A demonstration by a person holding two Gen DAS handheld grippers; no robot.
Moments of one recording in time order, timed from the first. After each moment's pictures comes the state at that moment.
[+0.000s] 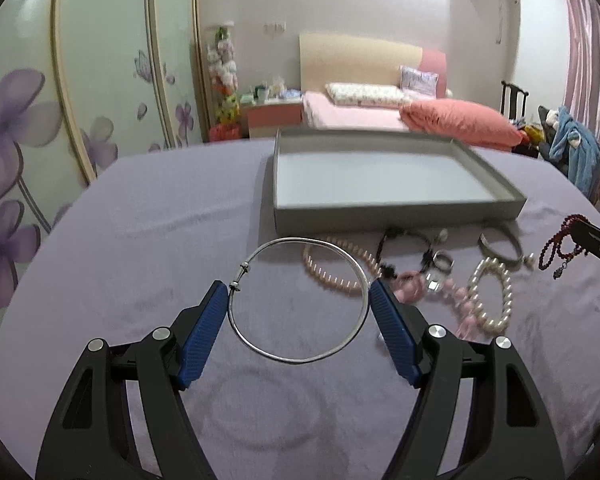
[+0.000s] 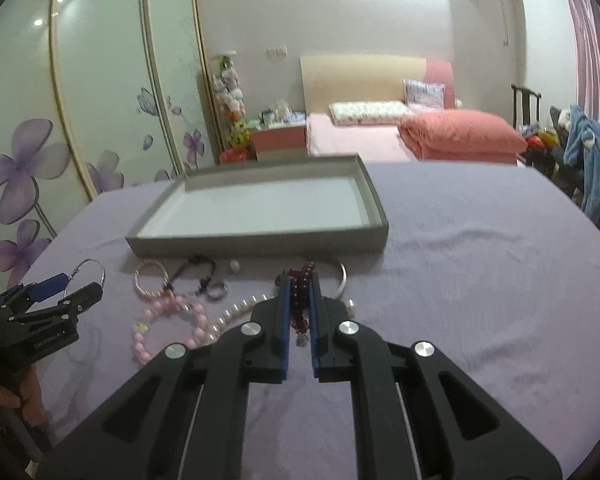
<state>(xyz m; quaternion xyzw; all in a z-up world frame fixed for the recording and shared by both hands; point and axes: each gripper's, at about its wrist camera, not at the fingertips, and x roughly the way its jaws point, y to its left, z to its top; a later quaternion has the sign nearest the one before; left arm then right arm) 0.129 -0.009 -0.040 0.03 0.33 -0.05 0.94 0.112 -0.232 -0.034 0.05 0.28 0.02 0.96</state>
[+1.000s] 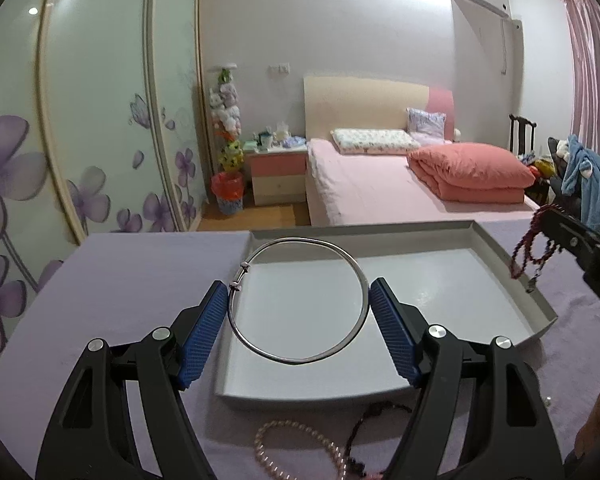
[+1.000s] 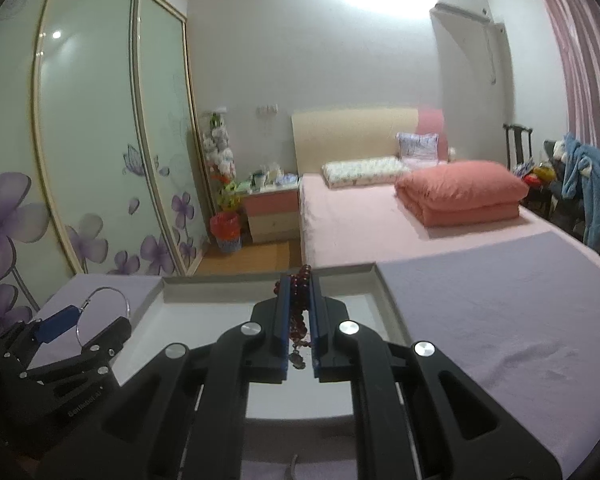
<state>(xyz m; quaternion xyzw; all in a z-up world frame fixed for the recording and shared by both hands) 0.239 -0.060 -0.024 0.03 0.26 -0.03 0.96 0.253 -0.233 -0.009 0.07 0.21 0.00 0.97</state>
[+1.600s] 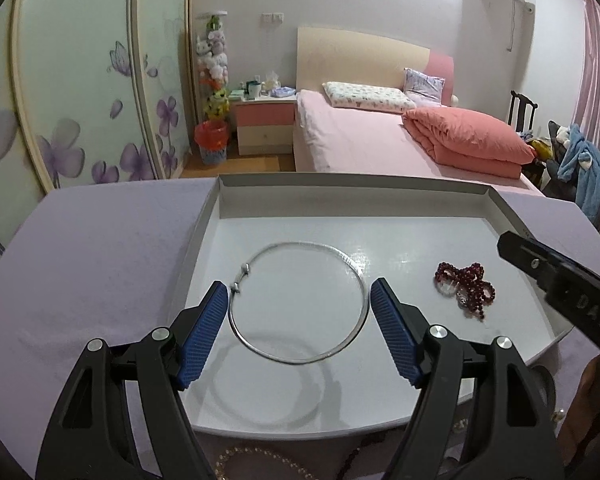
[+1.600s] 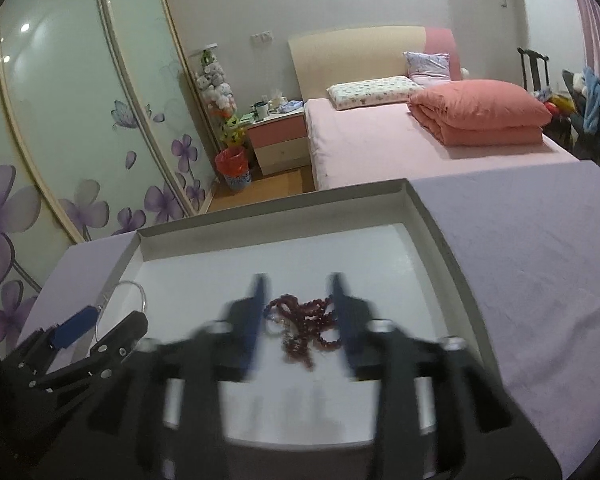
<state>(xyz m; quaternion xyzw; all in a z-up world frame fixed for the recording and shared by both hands) 0.280 -0.053 -0.057 0.00 0.35 -0.06 0.94 0.311 -0.239 -0.059 0.12 0.32 0.02 0.94</state>
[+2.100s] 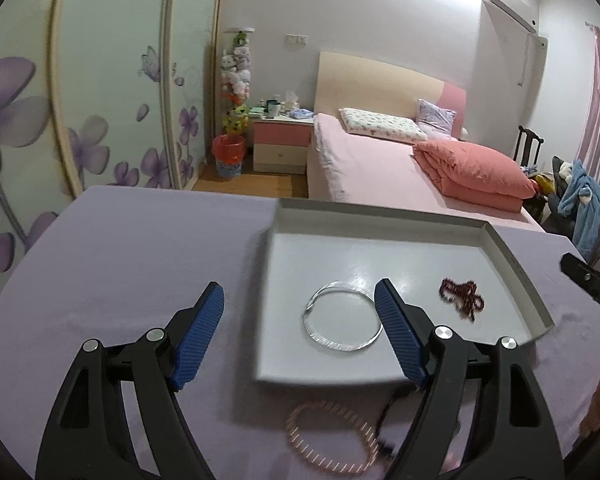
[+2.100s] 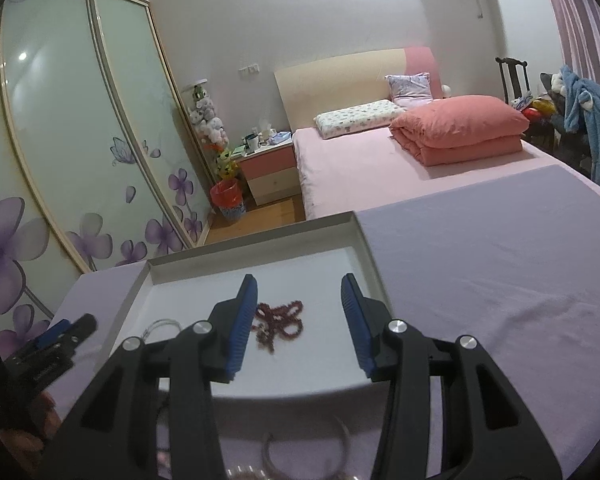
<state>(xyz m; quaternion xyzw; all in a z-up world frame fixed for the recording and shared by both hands) 0.238 0.000 -0.020 -0.03 0.32 -0.03 0.95 0.242 -0.278 -0.021 0.14 0.28 0.00 0.95</state>
